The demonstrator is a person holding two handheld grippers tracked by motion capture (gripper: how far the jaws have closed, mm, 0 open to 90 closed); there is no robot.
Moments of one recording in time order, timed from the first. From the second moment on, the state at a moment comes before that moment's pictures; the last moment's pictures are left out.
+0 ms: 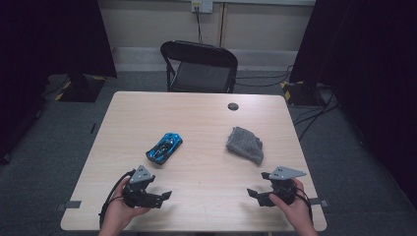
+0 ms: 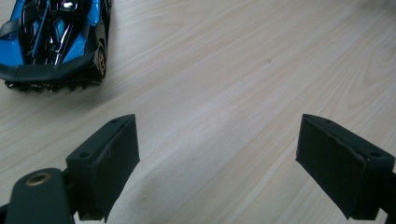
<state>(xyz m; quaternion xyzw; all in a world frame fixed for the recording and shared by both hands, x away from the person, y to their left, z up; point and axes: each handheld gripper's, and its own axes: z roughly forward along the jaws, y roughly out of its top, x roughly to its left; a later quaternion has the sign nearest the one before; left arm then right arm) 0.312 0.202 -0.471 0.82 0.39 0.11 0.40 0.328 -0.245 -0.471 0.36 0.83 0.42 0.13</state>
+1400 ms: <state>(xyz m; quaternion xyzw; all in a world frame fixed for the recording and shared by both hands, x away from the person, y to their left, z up) 0.306 0.216 -0.503 0.85 0.34 0.14 0.37 0.327 -0.242 -0.503 0.33 0.86 0.37 0.13</state>
